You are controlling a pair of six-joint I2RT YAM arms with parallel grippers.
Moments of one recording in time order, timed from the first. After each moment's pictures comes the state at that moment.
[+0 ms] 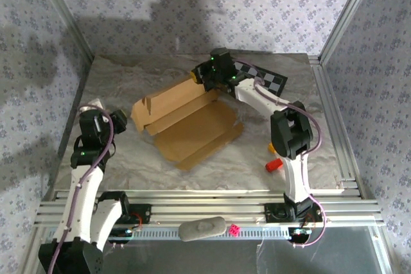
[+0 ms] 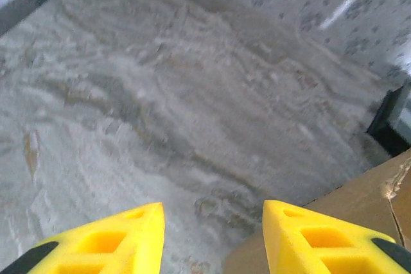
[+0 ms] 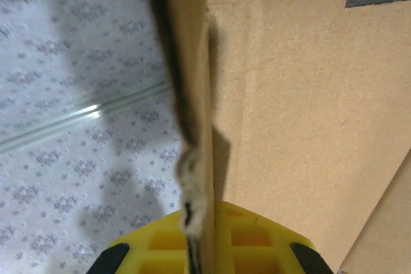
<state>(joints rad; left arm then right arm) 0.05 0.76 0.63 -0.39 0.00 -0.45 0.55 2.07 1.73 -0.14 -0.33 1.59</state>
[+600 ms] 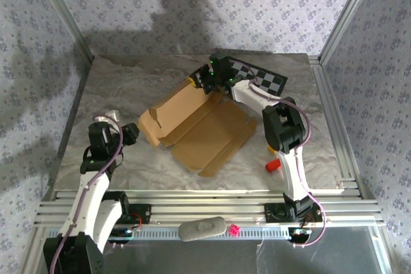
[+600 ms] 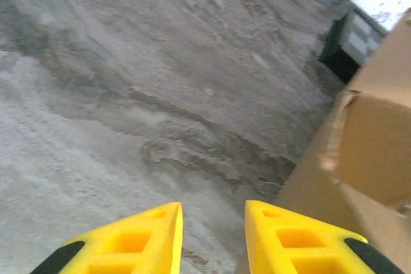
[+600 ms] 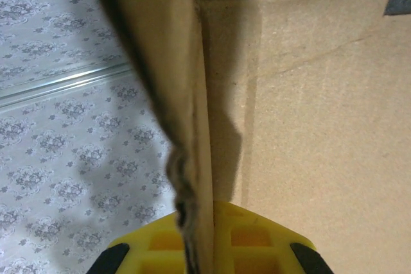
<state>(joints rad) 0.03 0.73 0.41 -0.18 0.27 -0.42 0.52 2.18 1.75 -0.07 -0.44 1.47</state>
